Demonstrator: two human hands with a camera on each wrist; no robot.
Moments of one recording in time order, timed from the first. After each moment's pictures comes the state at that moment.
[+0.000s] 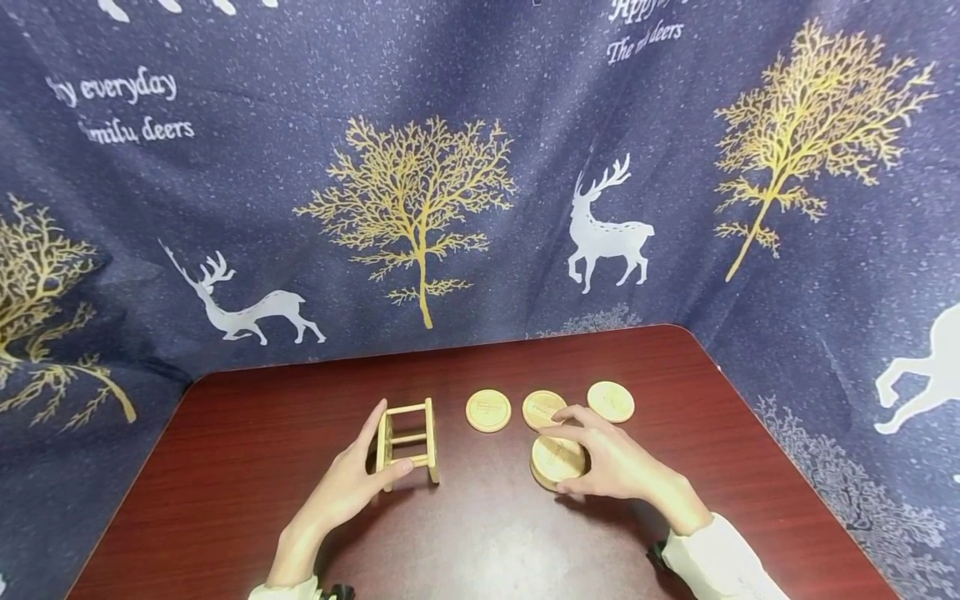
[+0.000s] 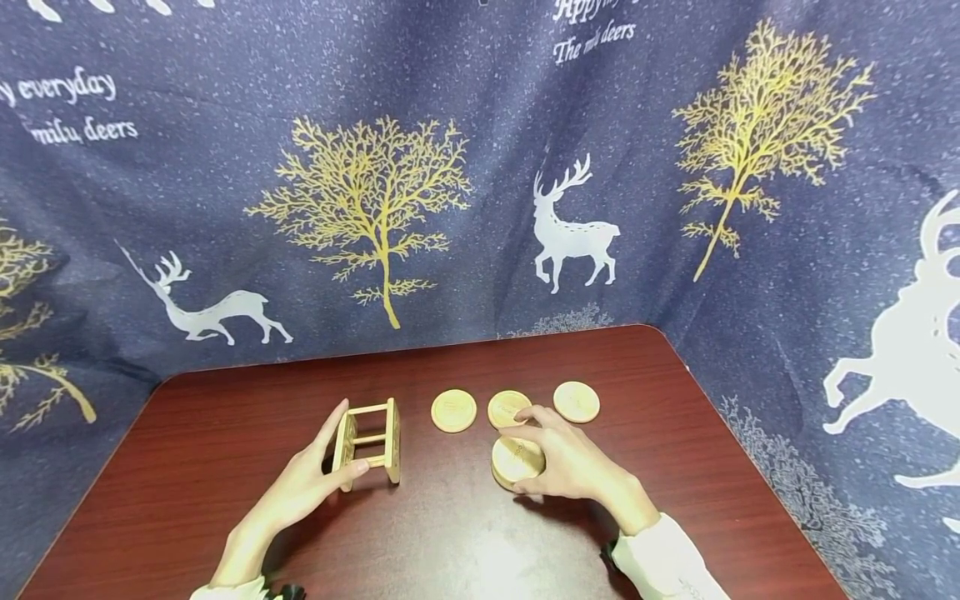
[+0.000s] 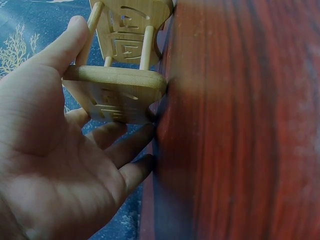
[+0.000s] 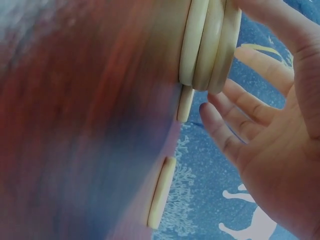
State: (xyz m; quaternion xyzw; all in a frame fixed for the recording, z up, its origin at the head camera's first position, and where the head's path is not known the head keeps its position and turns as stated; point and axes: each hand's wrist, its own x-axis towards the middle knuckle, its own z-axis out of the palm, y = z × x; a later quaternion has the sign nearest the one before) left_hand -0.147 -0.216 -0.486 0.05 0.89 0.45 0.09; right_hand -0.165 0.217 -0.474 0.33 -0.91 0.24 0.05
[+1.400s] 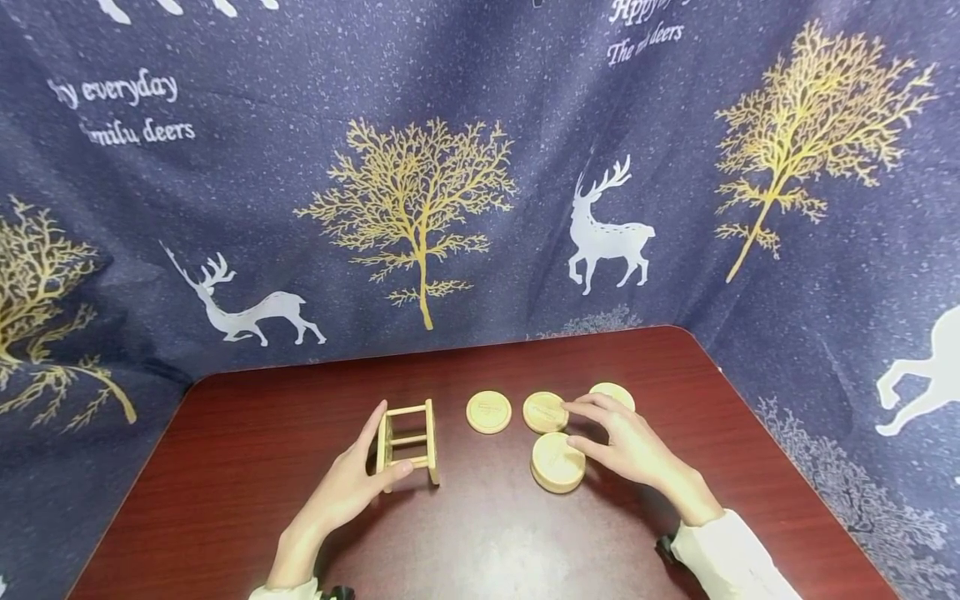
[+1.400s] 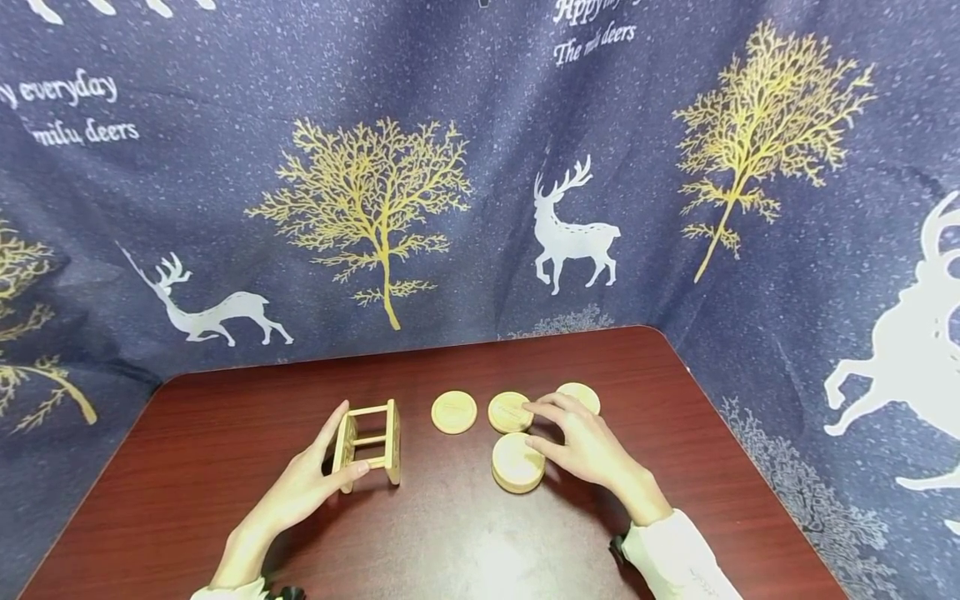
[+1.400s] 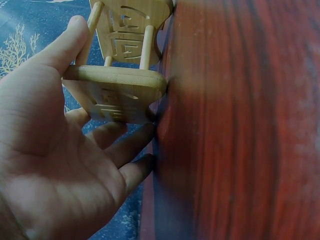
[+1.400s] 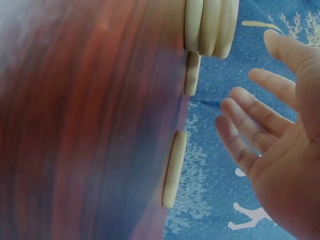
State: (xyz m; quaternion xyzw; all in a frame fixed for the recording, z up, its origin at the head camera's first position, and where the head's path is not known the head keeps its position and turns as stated) left_hand -0.148 -0.216 -0.489 0.04 0.89 0.45 0.09; right_hand -0.178 0.238 -0.475 0.28 -0.92 0.25 0.13
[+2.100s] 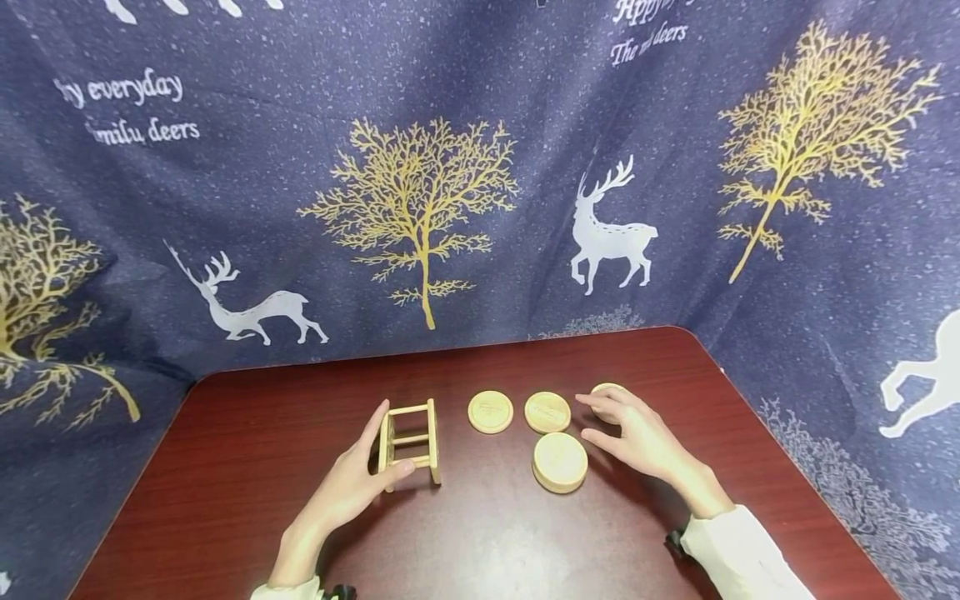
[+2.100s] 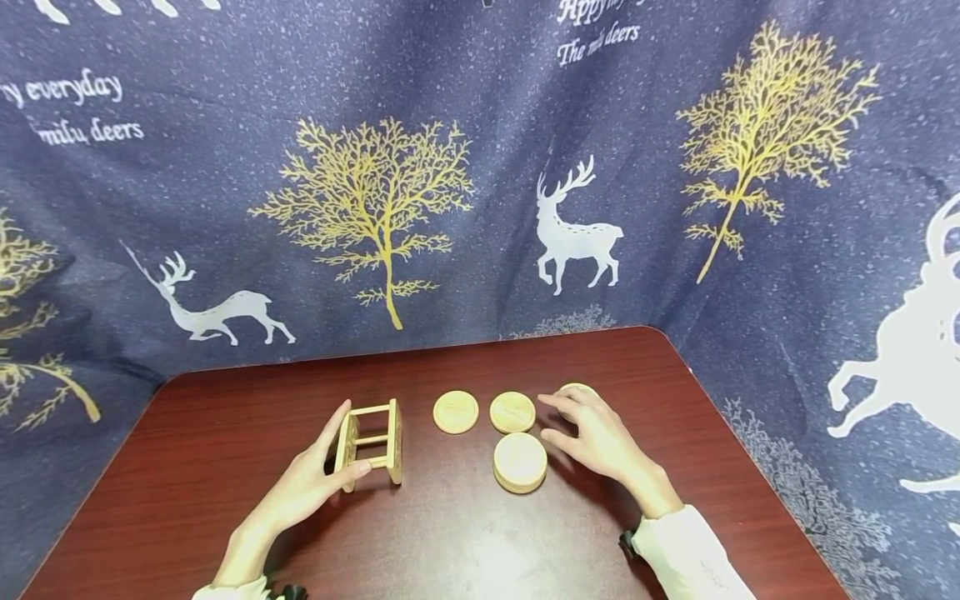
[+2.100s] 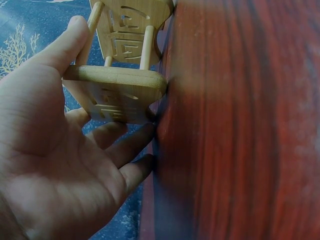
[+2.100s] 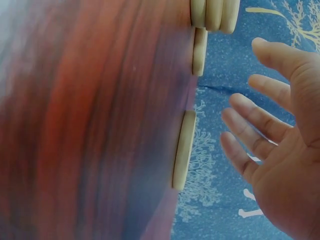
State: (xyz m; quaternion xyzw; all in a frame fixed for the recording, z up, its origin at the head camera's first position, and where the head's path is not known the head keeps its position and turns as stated) left_hand -0.148 -0.217 -0.489 0.05 0.89 0.45 0.09; right_hand -0.189 0.255 -0.480 0.26 -0.91 0.28 0.12
